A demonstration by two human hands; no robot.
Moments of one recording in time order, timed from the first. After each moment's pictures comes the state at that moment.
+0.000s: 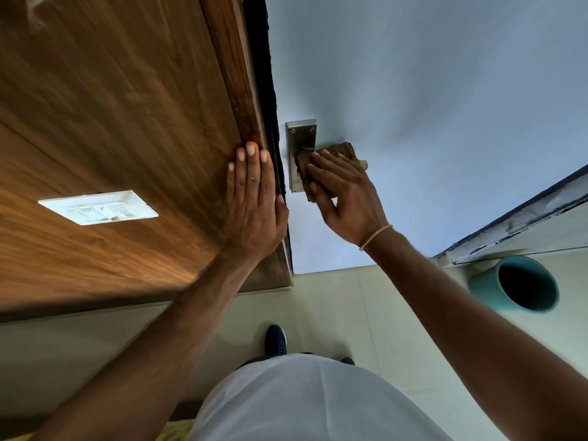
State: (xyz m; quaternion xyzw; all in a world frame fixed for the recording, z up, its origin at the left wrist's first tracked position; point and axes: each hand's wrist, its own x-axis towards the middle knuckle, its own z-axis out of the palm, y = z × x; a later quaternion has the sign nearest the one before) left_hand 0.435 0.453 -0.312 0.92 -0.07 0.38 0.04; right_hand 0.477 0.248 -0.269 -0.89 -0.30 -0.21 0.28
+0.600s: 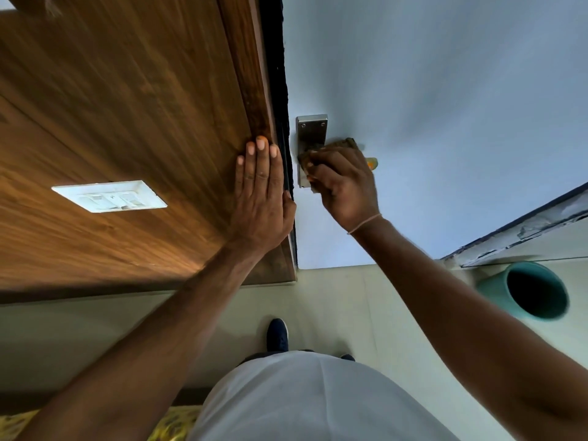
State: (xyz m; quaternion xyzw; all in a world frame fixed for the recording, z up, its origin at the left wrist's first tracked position) left_hand 0.438 0.452 -0.314 0.92 -0.06 0.38 0.02; right_hand 0.507 0.264 -0.287 -0.83 -0.35 -0.35 0.26
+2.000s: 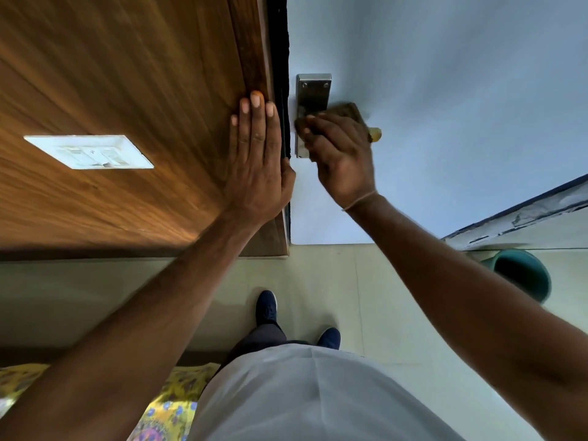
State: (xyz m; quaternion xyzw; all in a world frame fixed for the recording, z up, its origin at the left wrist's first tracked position) left_hand 0.435 0.439 -0.307 0.92 -0.02 0.38 0.04; right_hand 0.509 0.266 -0.303 -0.81 -0.36 -0.38 0.25
